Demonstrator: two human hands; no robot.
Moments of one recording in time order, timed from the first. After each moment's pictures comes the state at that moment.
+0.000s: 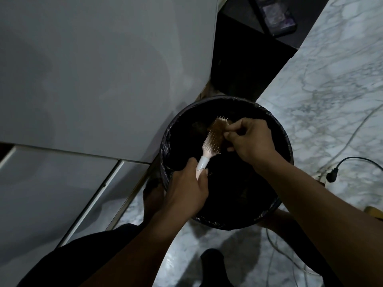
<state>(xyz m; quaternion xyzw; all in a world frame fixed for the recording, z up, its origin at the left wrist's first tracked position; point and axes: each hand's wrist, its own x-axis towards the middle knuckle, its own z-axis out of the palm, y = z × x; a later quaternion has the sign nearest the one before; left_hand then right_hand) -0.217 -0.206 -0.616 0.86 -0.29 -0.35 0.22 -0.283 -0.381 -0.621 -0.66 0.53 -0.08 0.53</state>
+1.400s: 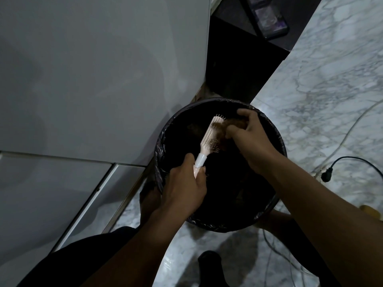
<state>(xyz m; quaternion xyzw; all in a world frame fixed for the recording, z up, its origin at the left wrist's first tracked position) -0.216 -0.217 -0.614 0.86 -0.31 -0.33 0.25 -0.287 -0.392 -0.613 -0.53 0.53 -0.08 0.66</state>
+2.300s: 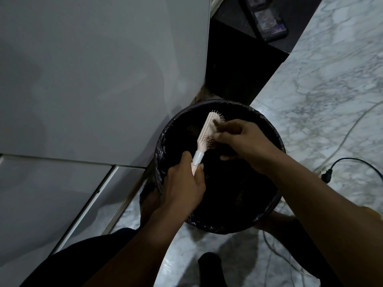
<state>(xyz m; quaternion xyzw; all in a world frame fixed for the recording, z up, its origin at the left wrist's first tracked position) -0.214 -0.222 -0.613 0.87 -0.30 -0.30 0.25 -0.285 -0.393 -0.604 -0.55 0.49 0.00 0.68</state>
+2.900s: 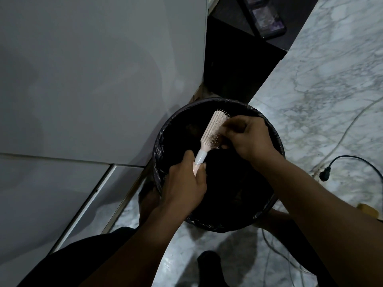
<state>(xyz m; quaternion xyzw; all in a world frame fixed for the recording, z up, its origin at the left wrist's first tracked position) -0.215 -0.222 -0.613 0.85 -0.32 -0.31 0.26 -0.286 -0.392 -0.618 -0.61 0.51 -0.11 0.60</state>
